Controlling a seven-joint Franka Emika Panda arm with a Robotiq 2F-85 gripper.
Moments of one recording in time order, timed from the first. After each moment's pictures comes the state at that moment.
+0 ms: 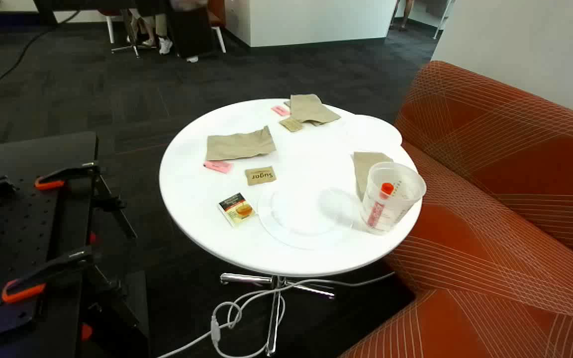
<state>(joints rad) -0.08 -0.53 -0.39 -2.54 -0.11 2.15 -0.55</state>
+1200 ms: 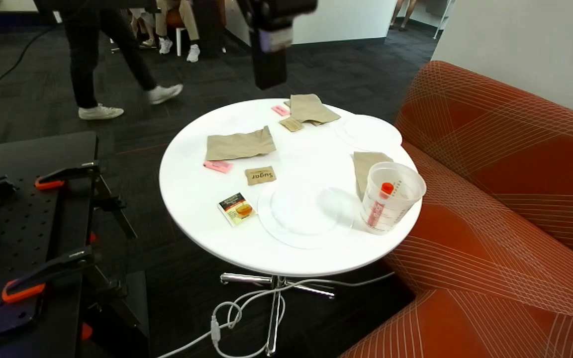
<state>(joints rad) -0.07 -0.35 -0.37 -2.47 -0.11 2.27 -0.55</state>
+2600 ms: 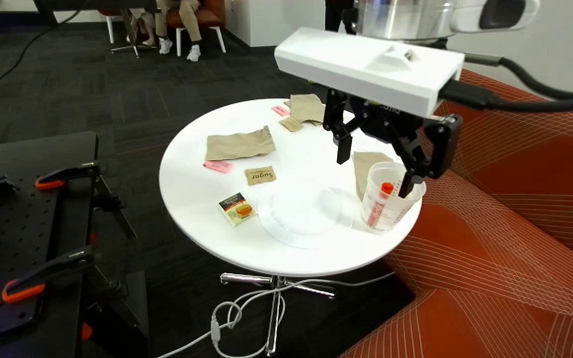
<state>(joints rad) -0.23 0.33 -0.15 -2.07 -0.01 2.53 -0.65</state>
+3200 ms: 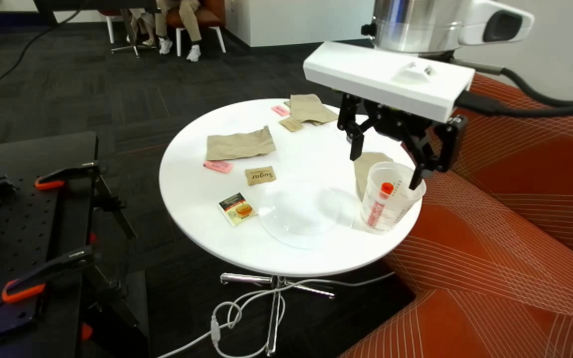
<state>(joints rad) -0.25 0.43 -0.08 -1.96 -0.01 2.53 -0.64</state>
